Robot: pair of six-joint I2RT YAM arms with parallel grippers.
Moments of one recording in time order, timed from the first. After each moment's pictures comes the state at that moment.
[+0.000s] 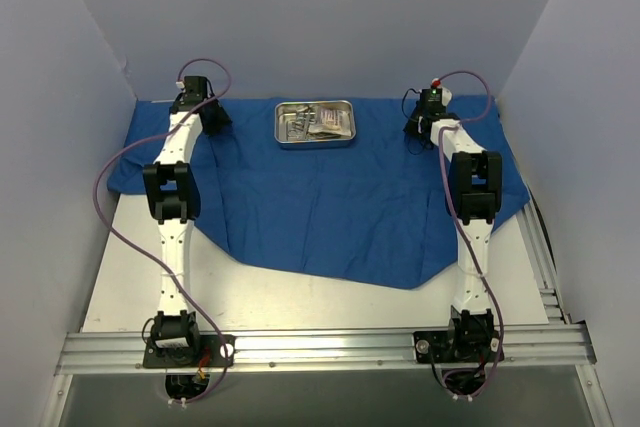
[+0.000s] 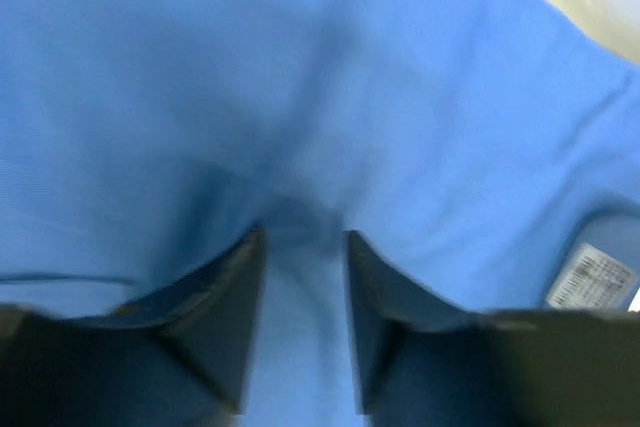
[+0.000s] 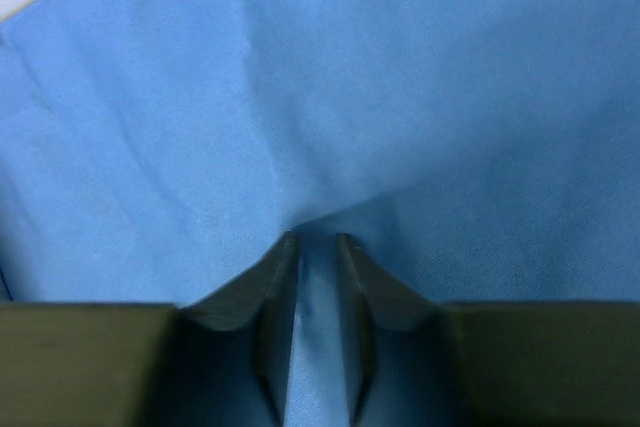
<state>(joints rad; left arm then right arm) -0.01 2.72 2.55 -0.68 0.03 -0.56 0.03 2.47 1.98 -0.28 0.07 0.49</state>
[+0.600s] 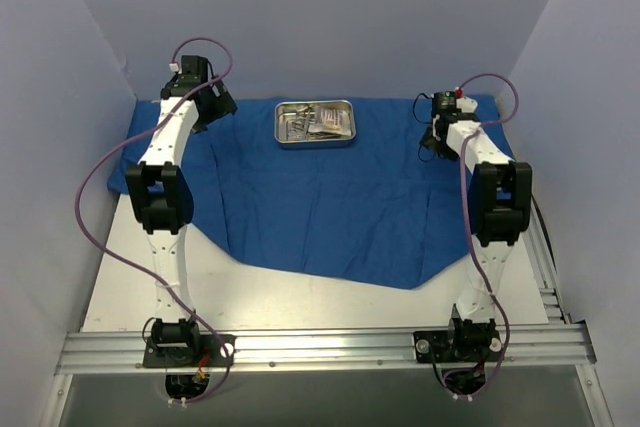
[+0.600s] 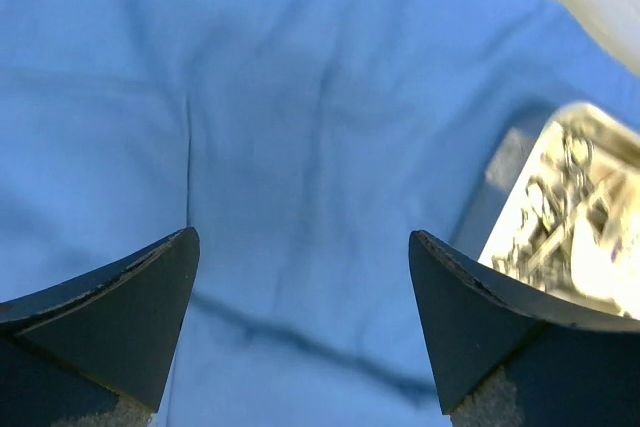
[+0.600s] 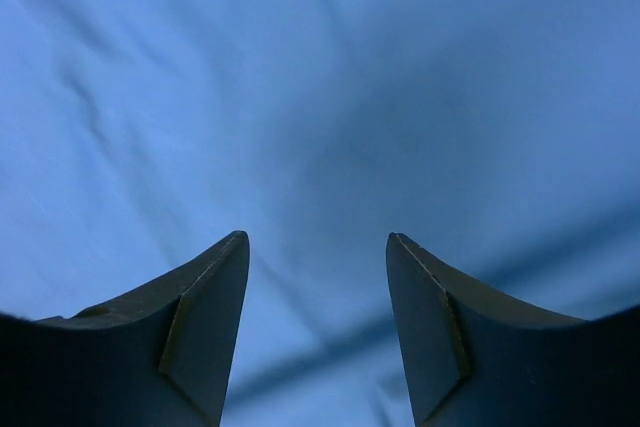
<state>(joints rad) -0.04 2.39 2.35 -0.81 -0.08 -0.56 0.03 2.15 1.72 -0.53 0.34 0.49</state>
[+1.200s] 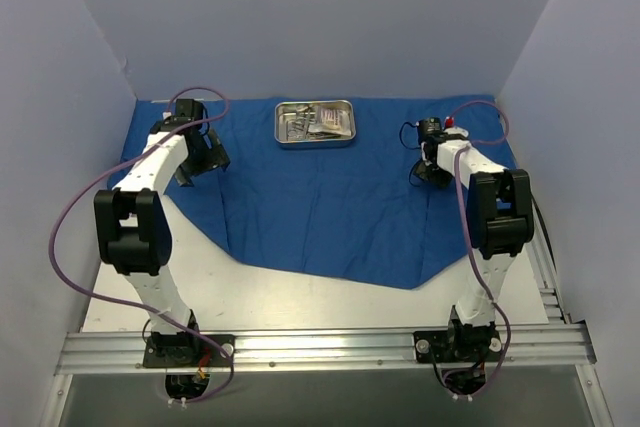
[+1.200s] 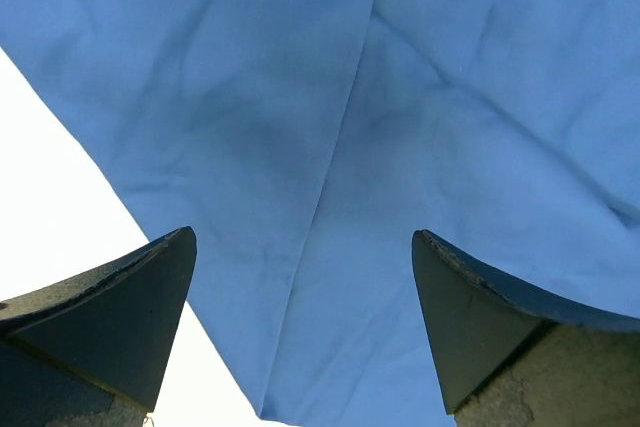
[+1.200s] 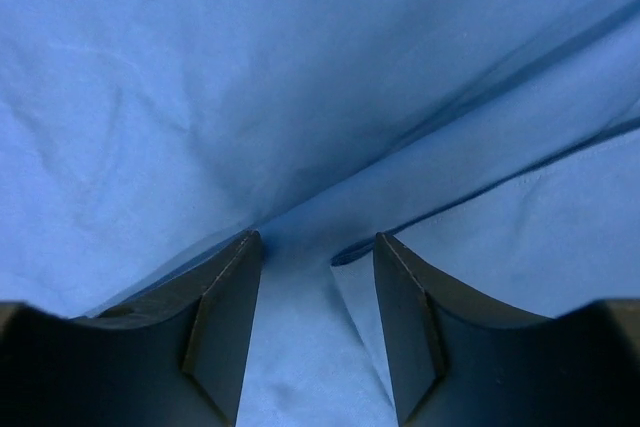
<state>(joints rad) -0.06 1.88 1.57 -0.82 -0.17 -0.54 0.10 1.96 1.36 -0.57 0.42 0.63</state>
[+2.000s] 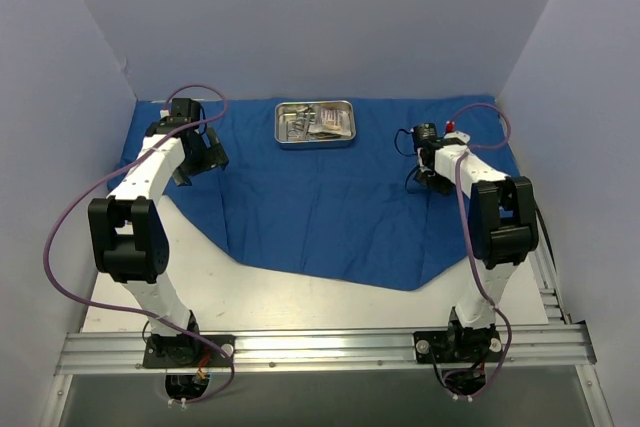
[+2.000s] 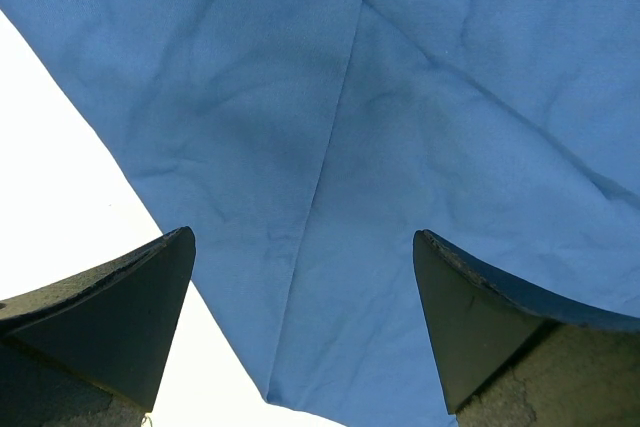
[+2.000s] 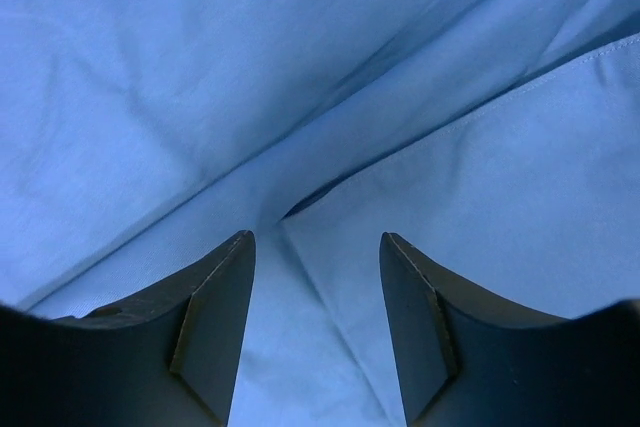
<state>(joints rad) -0.06 1.80 1.52 -0.82 -0.16 -0.52 0.15 1.89 1.29 -0.63 0.53 0.70</state>
